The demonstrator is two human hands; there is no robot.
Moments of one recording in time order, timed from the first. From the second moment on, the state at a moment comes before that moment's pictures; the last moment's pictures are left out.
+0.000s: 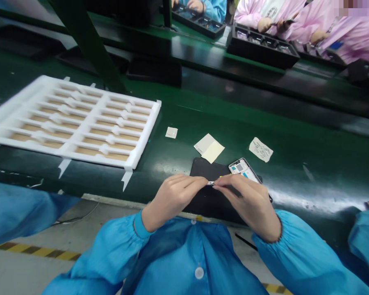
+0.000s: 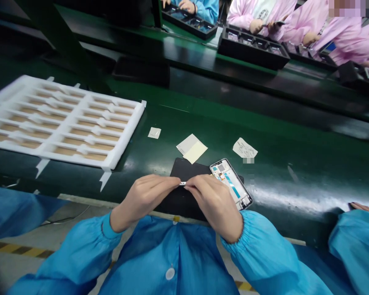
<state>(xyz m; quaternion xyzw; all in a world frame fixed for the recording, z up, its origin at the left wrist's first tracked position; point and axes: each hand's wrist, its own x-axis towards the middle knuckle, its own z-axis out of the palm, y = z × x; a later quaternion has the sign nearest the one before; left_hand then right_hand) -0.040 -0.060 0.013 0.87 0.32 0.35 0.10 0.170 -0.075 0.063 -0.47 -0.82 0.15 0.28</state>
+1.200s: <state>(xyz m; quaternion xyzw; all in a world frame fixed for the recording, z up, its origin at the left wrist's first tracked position) -0.039 -0.058 0.014 0.87 0.34 0.34 0.13 0.180 -0.089 0.030 -0.36 -0.91 -0.02 0.21</state>
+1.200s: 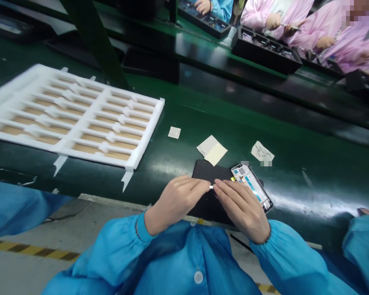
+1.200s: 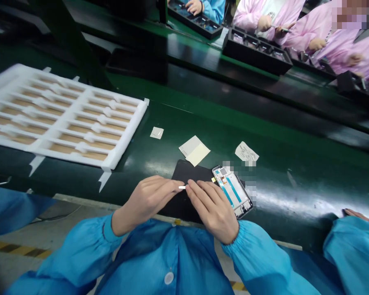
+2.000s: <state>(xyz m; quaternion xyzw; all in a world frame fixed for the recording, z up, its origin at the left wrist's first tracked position) -0.316 -0.005 0.096 0.67 0.71 0.19 0.06 0.255 -0.089 0.040 -0.75 -0.50 0.23 0.36</state>
